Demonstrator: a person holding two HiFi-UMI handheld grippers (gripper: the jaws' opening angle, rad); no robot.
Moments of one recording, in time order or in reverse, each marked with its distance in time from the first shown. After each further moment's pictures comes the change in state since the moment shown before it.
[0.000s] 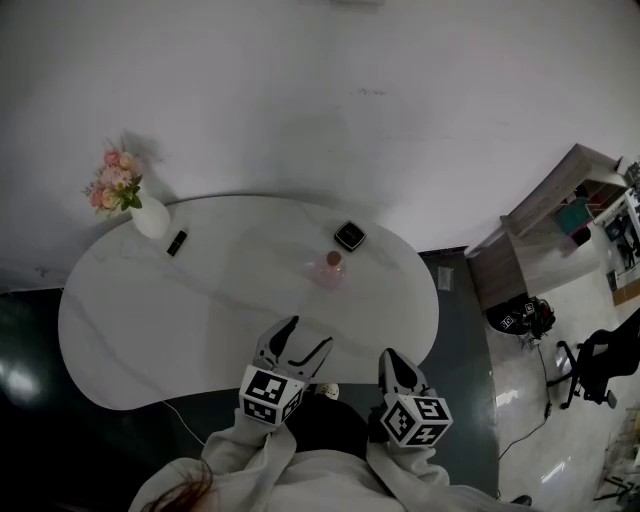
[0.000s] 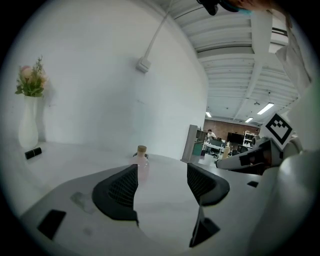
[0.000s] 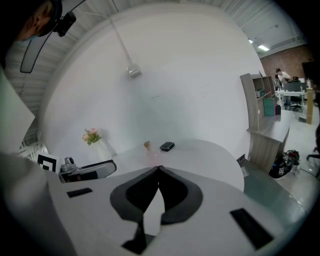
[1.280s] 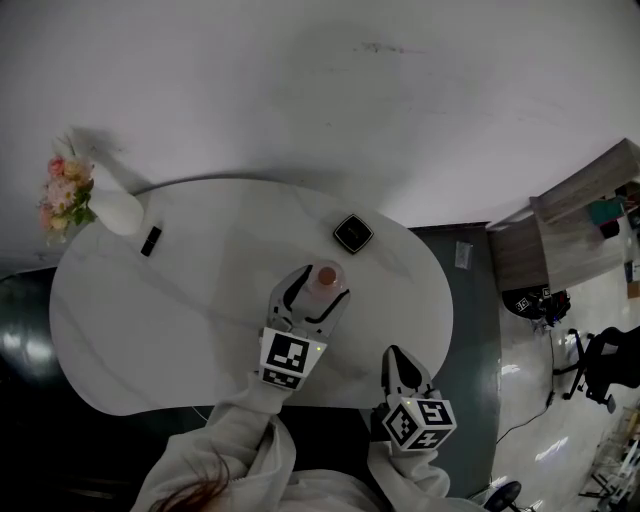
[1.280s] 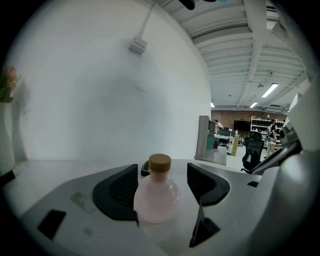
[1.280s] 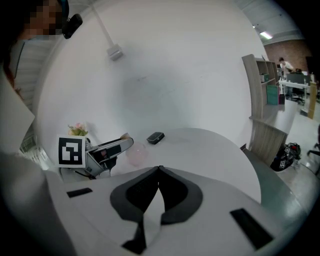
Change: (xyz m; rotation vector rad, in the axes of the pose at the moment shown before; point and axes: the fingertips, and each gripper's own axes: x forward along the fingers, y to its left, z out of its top) left arm 0.147 0.063 0.017 0.141 0.018 0.075; right arm 0.081 -0.053 -0.003 0.049 0.145 -0.006
